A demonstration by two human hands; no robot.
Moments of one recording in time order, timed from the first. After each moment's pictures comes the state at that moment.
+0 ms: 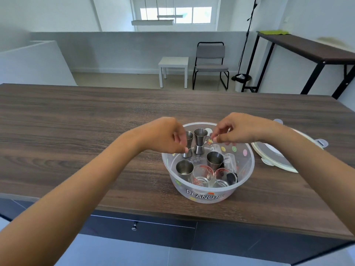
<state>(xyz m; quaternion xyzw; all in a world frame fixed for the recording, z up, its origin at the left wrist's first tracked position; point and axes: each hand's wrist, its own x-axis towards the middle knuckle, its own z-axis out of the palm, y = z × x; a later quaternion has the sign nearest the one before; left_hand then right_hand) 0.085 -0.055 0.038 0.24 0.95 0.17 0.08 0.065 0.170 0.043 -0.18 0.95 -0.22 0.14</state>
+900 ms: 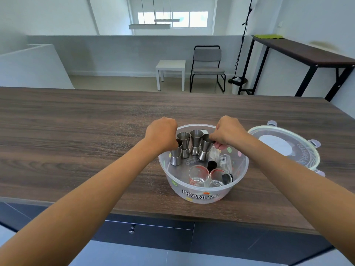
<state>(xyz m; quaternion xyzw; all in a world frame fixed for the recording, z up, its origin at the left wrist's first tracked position) 0.059 -0.032 0.009 0.10 0.99 0.05 -0.04 0.041 0.148 0.007 0.07 0.95 -0.30 0.04</state>
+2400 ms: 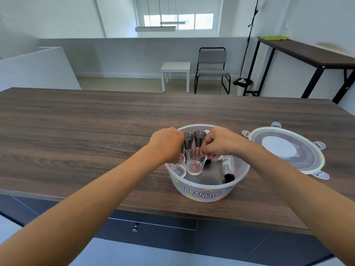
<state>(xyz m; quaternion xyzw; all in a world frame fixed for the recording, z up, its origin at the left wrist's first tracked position) 0.097 -0.024 0.017 0.15 0.99 -0.07 0.00 0.079 0.133 0.016 -0.07 0.94 -0.28 0.15</state>
